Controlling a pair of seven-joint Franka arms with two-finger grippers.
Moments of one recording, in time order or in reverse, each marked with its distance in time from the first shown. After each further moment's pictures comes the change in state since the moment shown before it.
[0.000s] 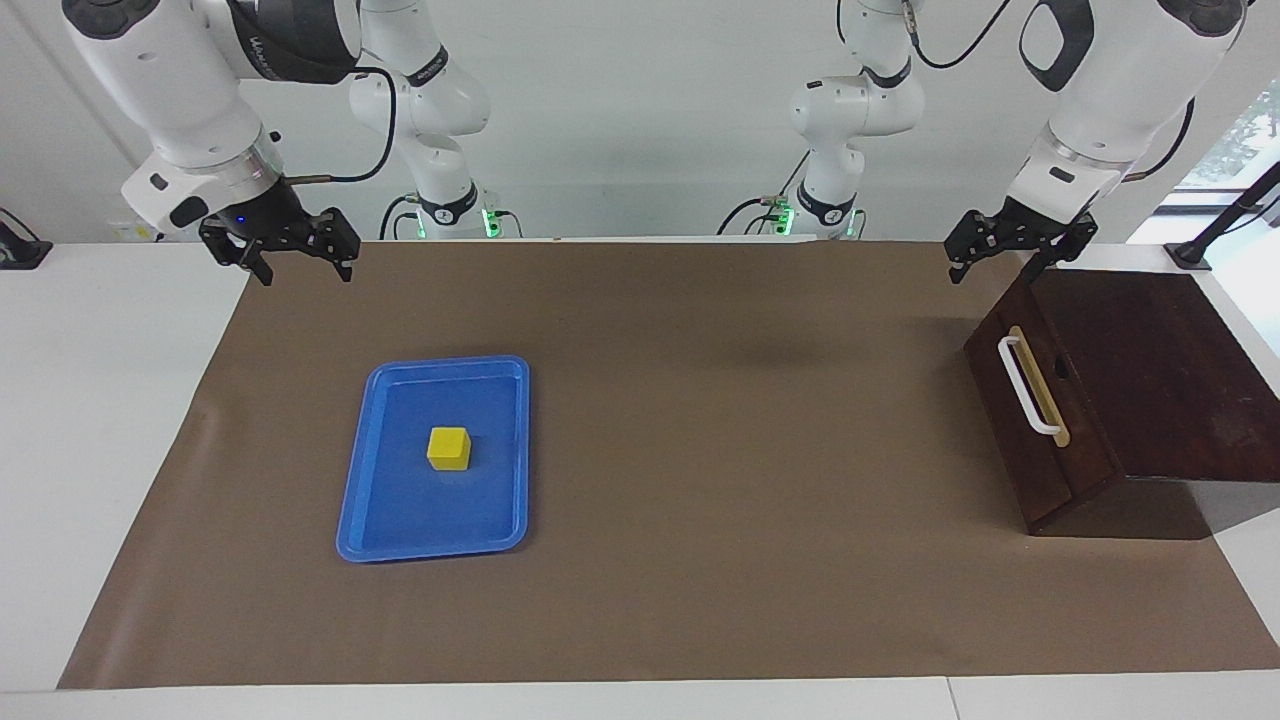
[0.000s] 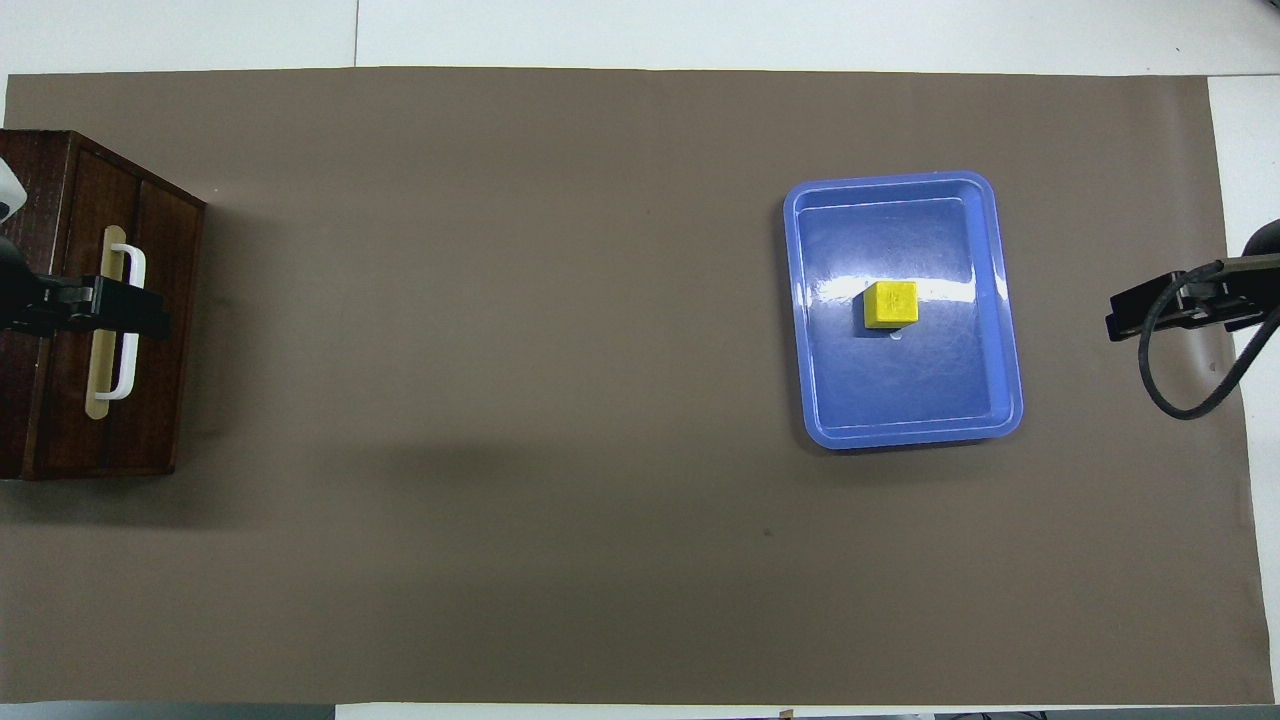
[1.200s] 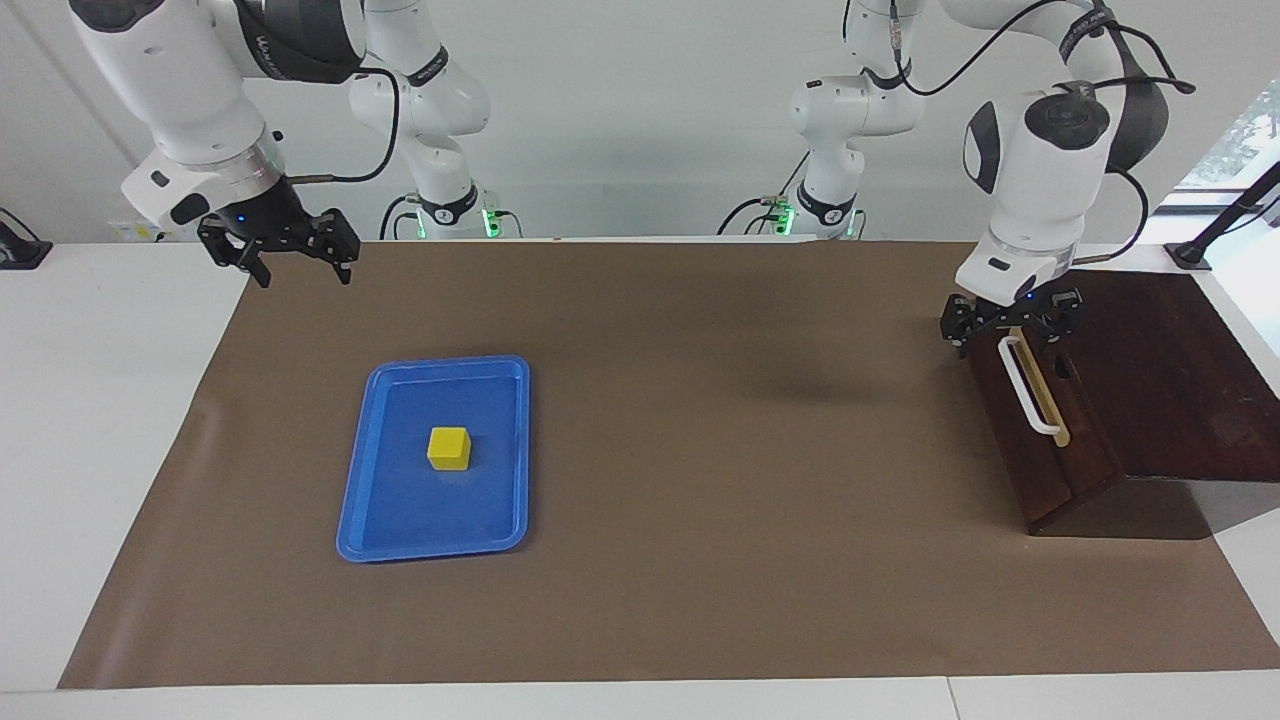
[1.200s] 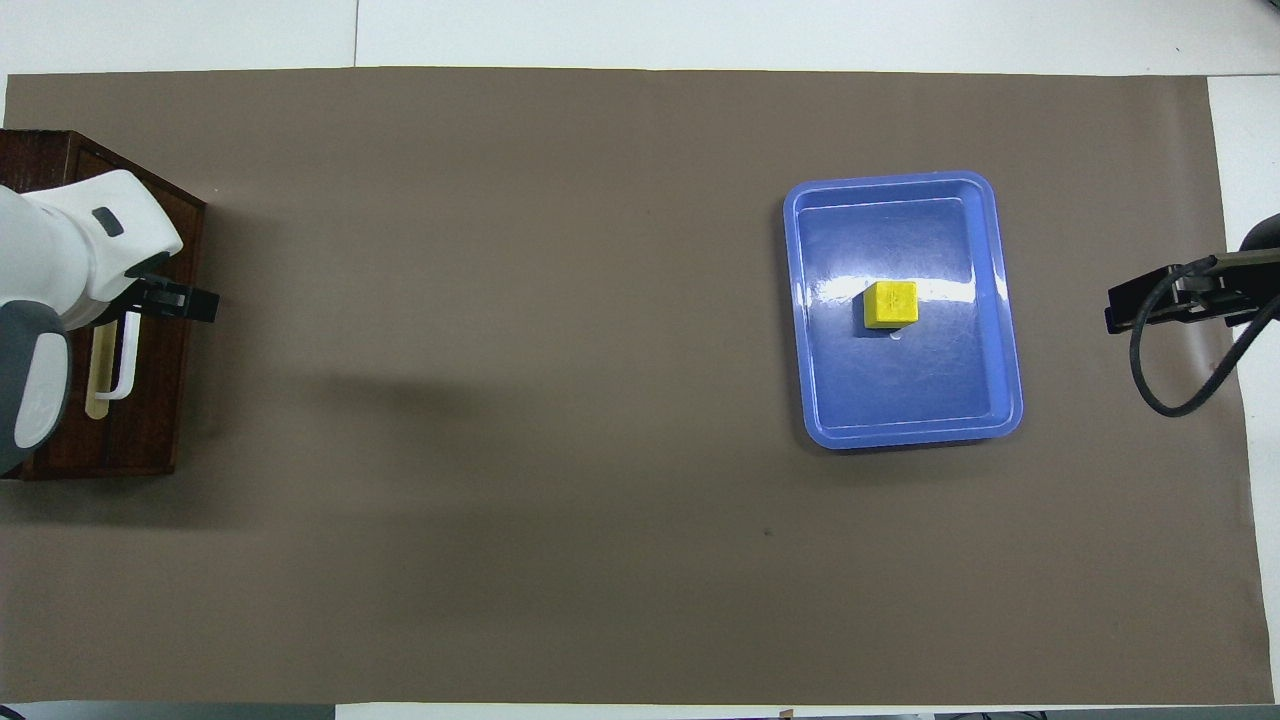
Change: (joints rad) left arm -0.022 0.049 -0.002 -0.291 0.355 0.452 0.024; right arm 0.000 -0.002 0.007 -0.013 -0.009 0.023 0.080
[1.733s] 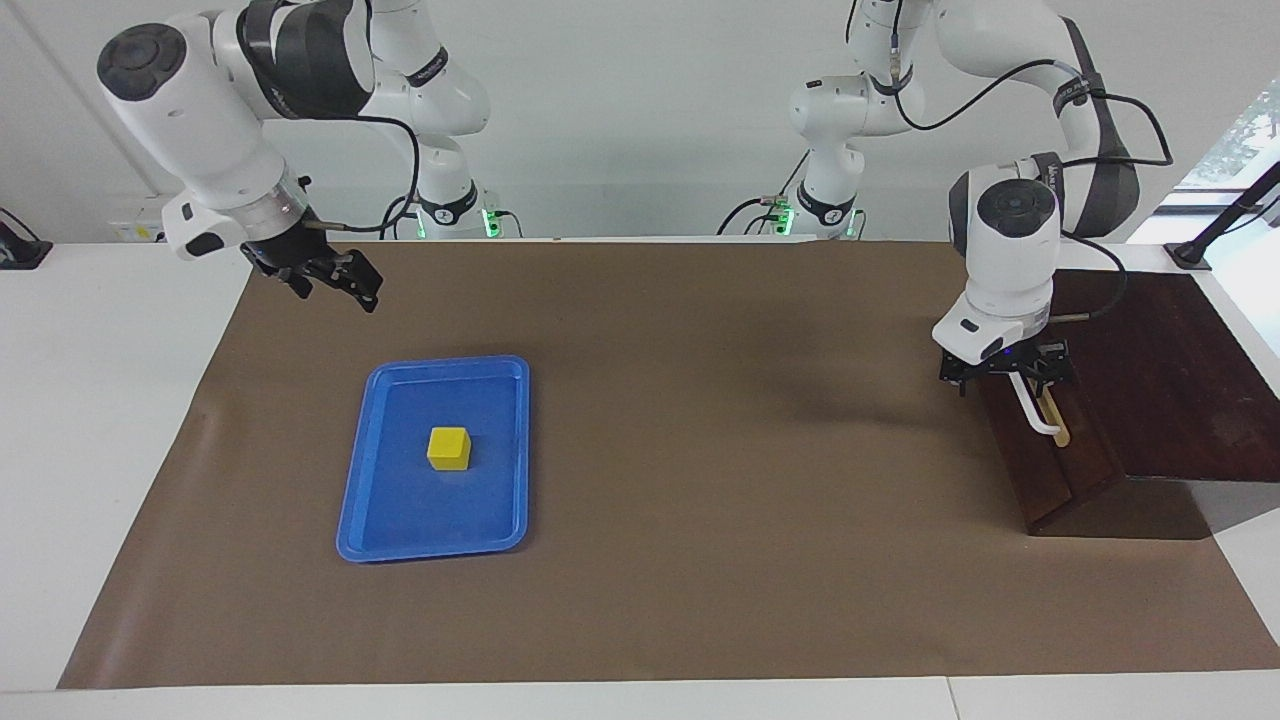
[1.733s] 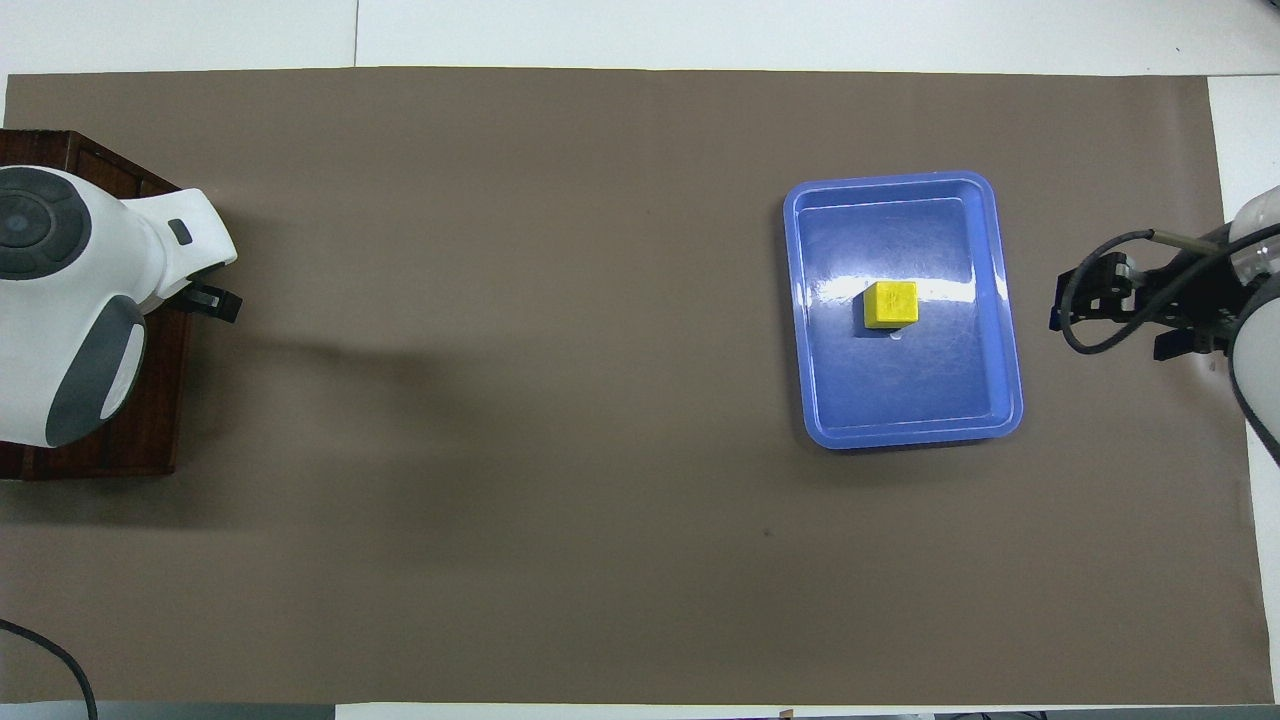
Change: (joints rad) left arm 0.010 0.120 0.015 -0.050 0.109 0.130 0.001; right arm -0.037 0.068 -0.006 -0.166 0.244 0.156 0.557
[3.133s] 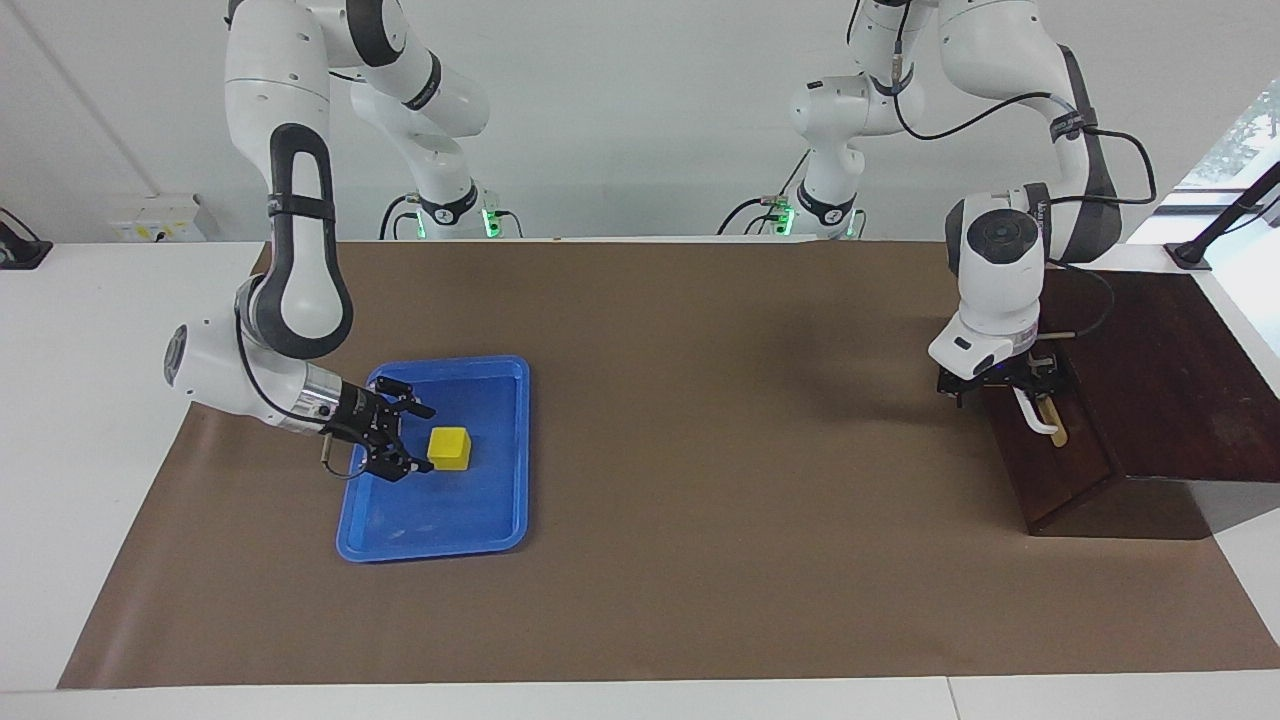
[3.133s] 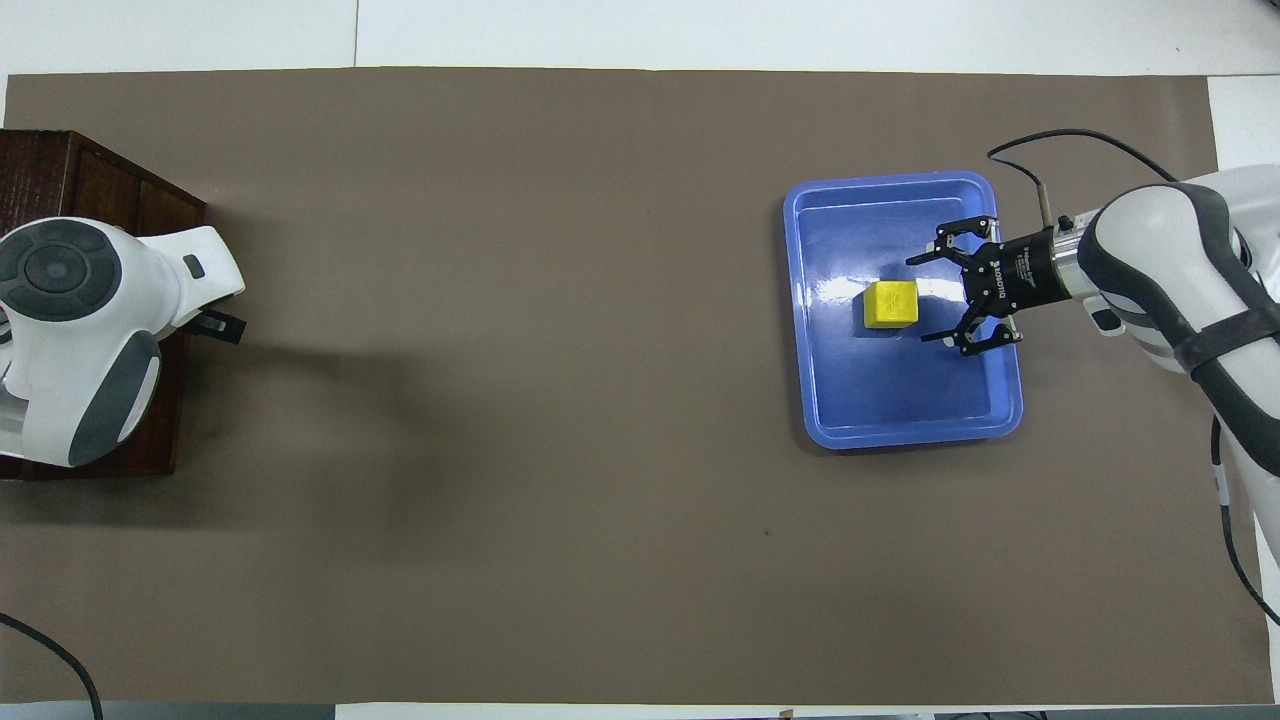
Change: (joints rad) left arm 0.009 0.001 -0.002 -0.080 0.058 0.111 -0.098; right arm -0.053 0.362 0.005 -0.051 0.479 0.306 0.381
